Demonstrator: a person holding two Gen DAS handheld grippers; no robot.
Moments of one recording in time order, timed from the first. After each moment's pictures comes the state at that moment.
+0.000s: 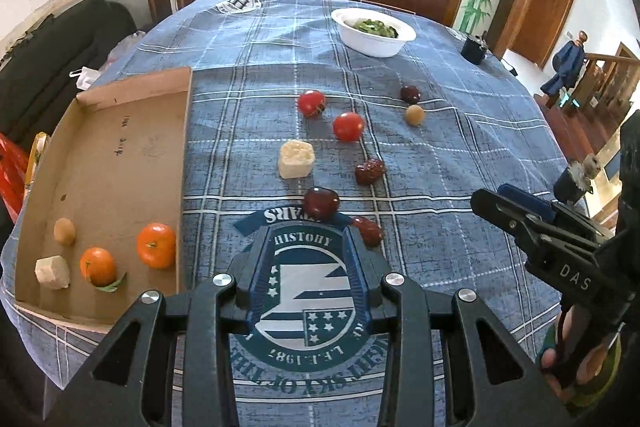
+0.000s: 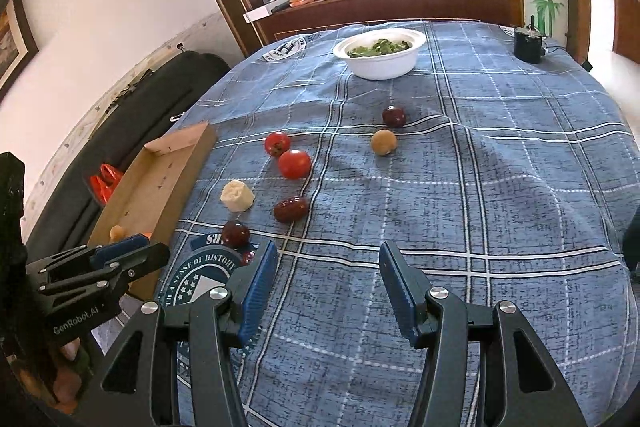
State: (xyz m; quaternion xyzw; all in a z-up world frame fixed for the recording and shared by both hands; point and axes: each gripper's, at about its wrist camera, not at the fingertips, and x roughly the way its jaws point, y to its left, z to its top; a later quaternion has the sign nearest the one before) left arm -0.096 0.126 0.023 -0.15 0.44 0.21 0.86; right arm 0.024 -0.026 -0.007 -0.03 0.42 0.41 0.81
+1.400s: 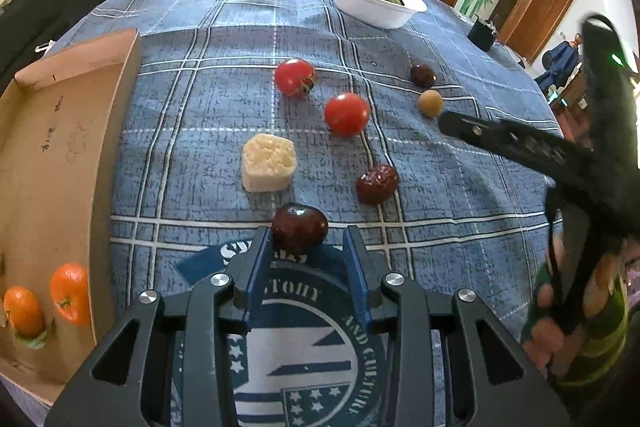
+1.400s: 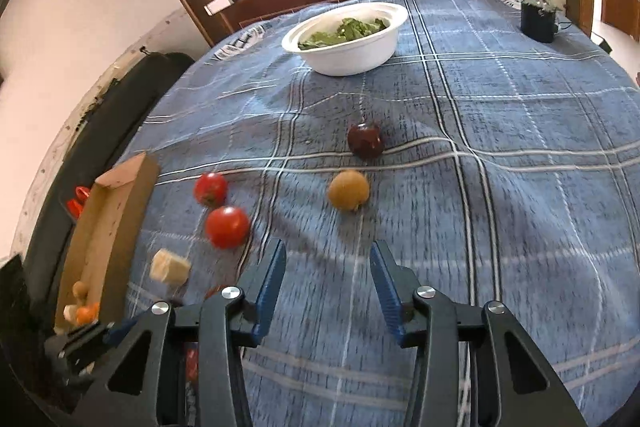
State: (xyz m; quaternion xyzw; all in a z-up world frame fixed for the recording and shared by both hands) left arm -0.044 0.154 -0.031 -0.19 0.47 0.17 0.85; right arm 0.125 0.035 -0.044 -0.02 0.47 0.37 0.80
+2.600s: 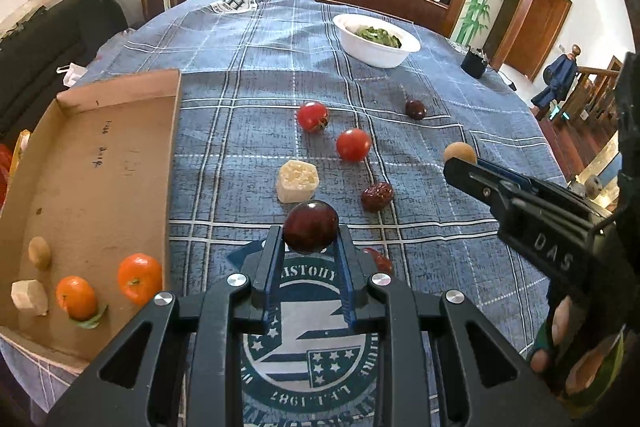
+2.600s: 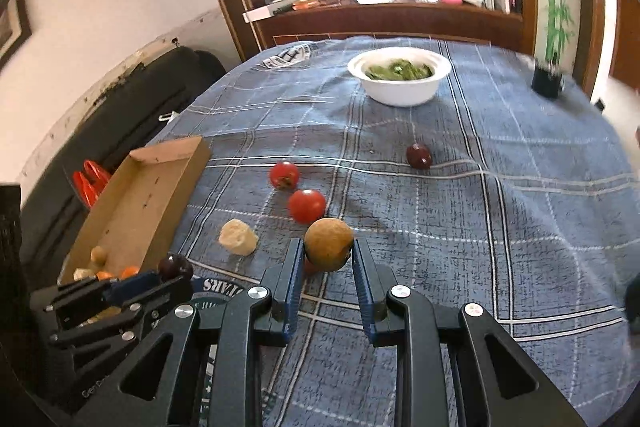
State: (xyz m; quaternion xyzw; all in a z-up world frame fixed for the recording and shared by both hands) left arm -0.083 0.150 0.013 -0.17 0.42 0.19 0.87; right arm 0.029 0.038 0.004 -0.07 0.39 0.40 0.83
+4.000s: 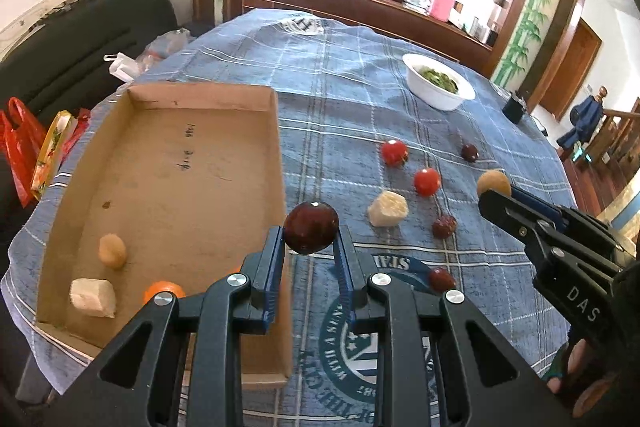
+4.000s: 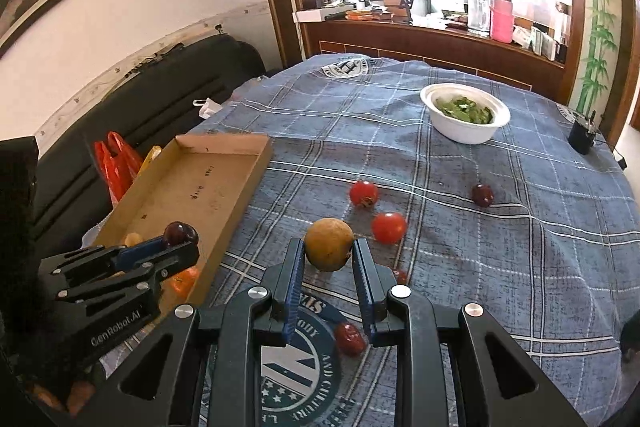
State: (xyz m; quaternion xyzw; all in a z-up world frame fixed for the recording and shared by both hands) left arm -0.133 0.209 0.030 -0.20 0.38 0.26 0.86; right arm -0.021 0.086 0.034 -0.11 0.36 0.44 0.81
